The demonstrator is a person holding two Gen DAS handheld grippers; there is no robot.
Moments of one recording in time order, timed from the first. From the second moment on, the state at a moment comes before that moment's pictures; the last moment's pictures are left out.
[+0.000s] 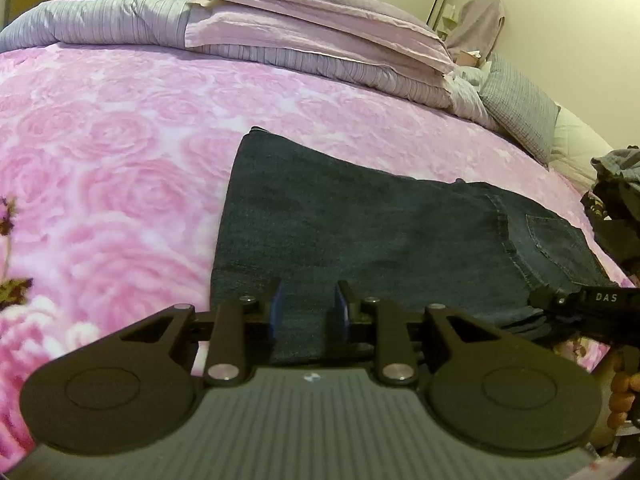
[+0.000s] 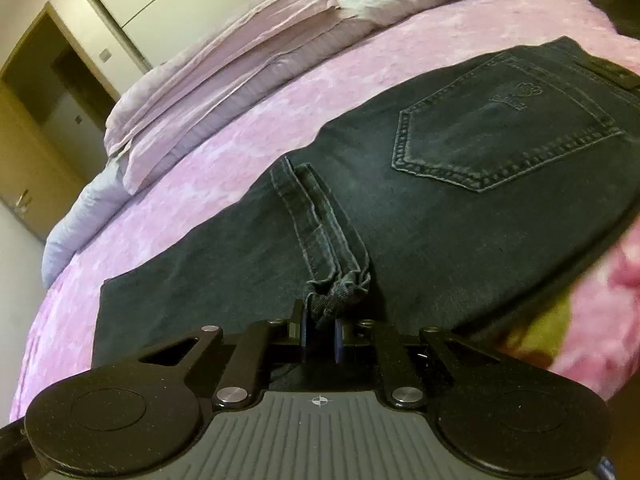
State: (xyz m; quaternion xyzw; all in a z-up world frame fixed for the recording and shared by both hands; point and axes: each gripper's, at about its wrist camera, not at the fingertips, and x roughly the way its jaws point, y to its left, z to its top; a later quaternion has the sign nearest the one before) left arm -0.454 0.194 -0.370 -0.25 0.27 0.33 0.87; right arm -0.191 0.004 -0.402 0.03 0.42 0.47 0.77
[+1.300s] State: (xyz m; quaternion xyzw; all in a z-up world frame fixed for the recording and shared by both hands) left arm -0.441 0.172 -0.366 -0.20 0.31 0.39 0.84; right arm -0.218 0.013 -0.404 -0.23 0.29 0.56 0.74
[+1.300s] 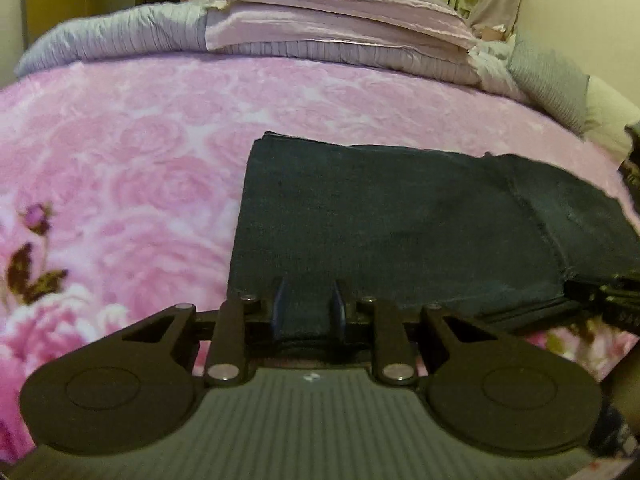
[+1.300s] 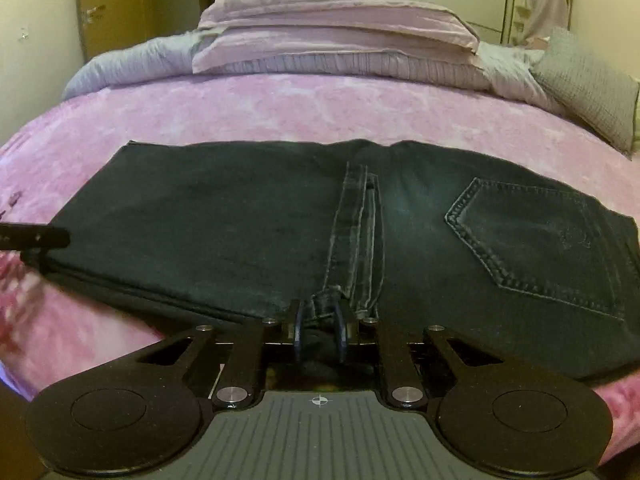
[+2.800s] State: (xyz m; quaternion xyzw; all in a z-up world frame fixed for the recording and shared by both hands) left arm -0.438 0.110 -0.315 -0.21 0.33 0.40 0.83; right arm 0.003 -0.202 -0.401 0.30 0.45 0.35 0.76
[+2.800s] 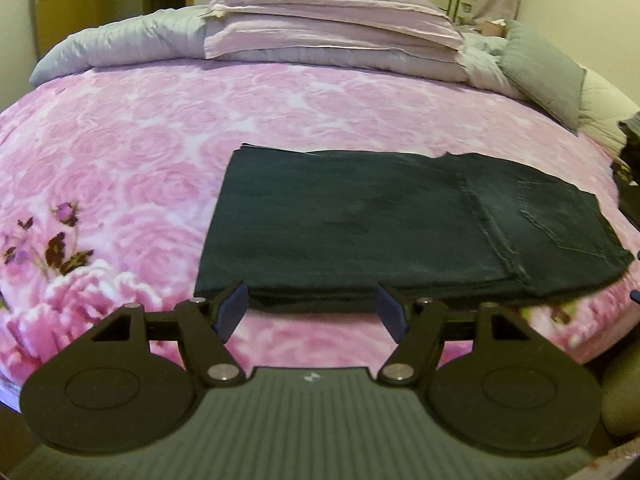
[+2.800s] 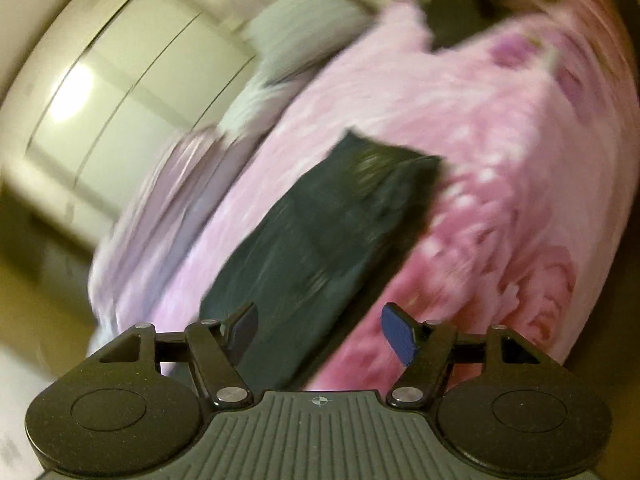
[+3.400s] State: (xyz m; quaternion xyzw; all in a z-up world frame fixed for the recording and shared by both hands) left arm -0.442 0.150 -0.347 -0.30 0.30 0.40 0.82; right arm 0.059 -0.189 -0.435 0.34 0.46 0.33 0.75
